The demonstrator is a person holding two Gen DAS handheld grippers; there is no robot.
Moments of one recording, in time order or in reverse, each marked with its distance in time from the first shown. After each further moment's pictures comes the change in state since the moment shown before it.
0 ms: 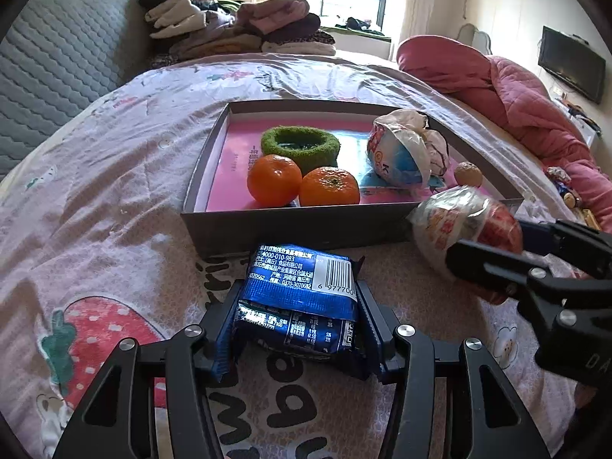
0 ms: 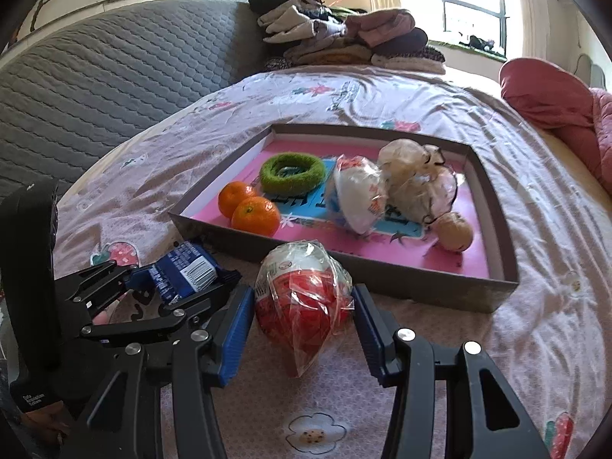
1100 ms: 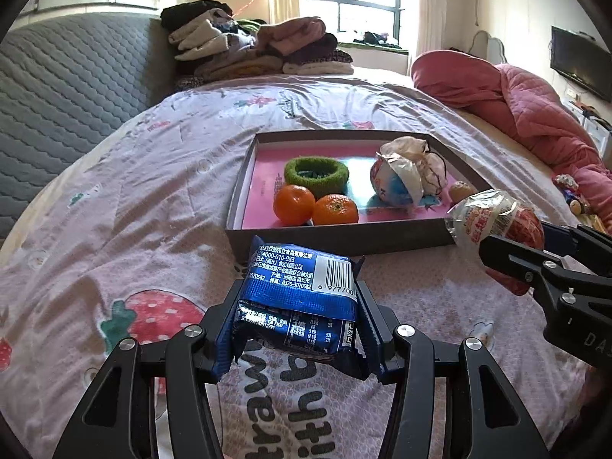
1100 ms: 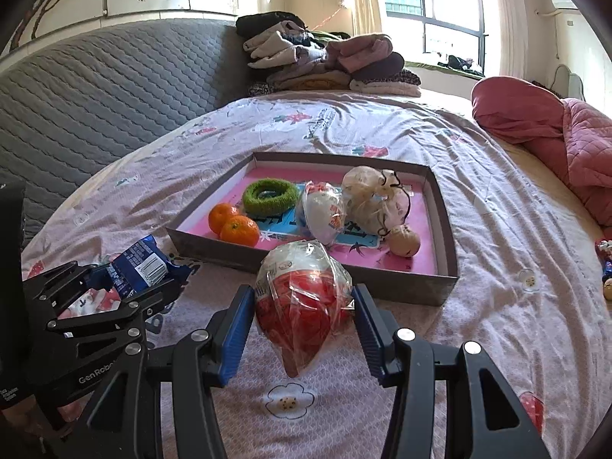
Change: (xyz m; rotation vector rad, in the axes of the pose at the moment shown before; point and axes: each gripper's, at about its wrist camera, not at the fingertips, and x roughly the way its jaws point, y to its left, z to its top) left arm -0.057 -0.014 -0.002 -0.001 -0.068 0.110; right arm -0.047 -0.005 -0.007 0.016 -0.089 -0.066
